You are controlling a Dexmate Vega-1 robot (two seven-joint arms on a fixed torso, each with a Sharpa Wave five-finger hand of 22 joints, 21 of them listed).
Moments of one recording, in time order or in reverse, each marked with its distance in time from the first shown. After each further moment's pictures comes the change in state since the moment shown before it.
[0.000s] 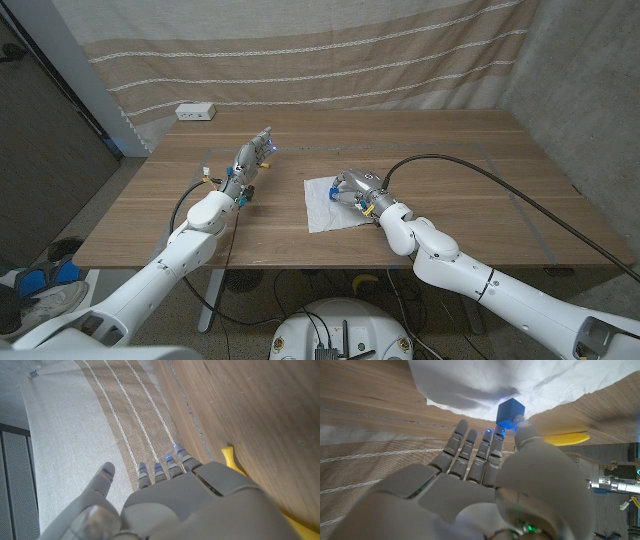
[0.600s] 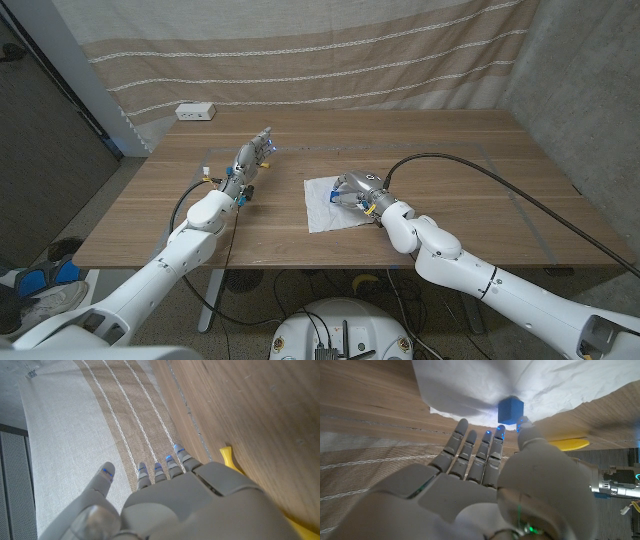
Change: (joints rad) left arm -0.012 -0.005 0.002 0.022 -0.006 -0.004 -0.016; left_hand 0.000 0.000 0.000 0.000 0.000 0.000 0.000 0.000 0.000 0.000 0.000 0.000 0.000 0.000 0.000 0.000 0.000 0.004 0.004 -0.004 0.000; right arm 0.005 -0.017 0.002 -0.026 0.022 -0.027 0.049; right_hand -0.079 -0.066 -0.057 0.017 -0.027 -0.099 -0.003 -0.061 -0.027 -0.051 0.021 -0.028 -0.003 -0.028 0.003 -0.007 -0.001 -0.006 0.041 -0.008 -0.002
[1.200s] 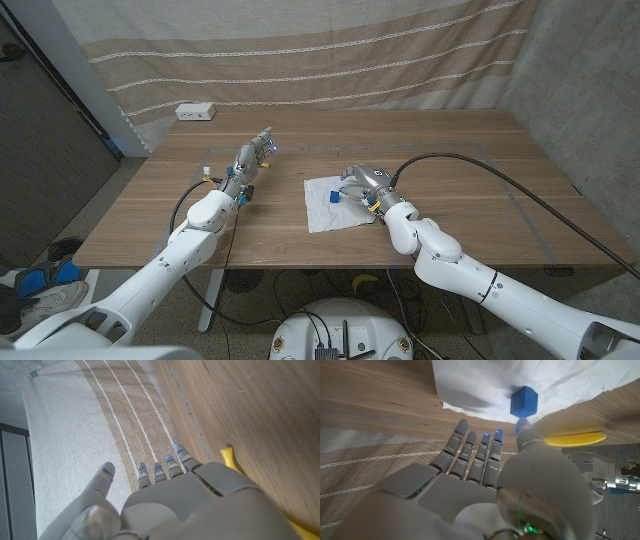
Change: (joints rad) left arm -0.007 -0.005 0.003 0.016 -0.005 -0.008 -0.015; left_hand 0.000 0.000 0.000 0.000 0.000 0.000 0.000 0.000 0.000 0.000 0.000 0.000 0.000 0.000 0.000 0.000 0.000 0.000 0.000 0.000 0.000; right arm -0.045 0.026 0.036 -0.012 -0.009 -0.083 -0.123; right_hand 0.012 0.054 0.006 0.000 0.000 -0.007 -0.007 -0.015 -0.005 -0.029 -0.004 -0.008 0.000 -0.004 -0.004 -0.004 0.001 -0.002 -0.013 -0.008 0.003
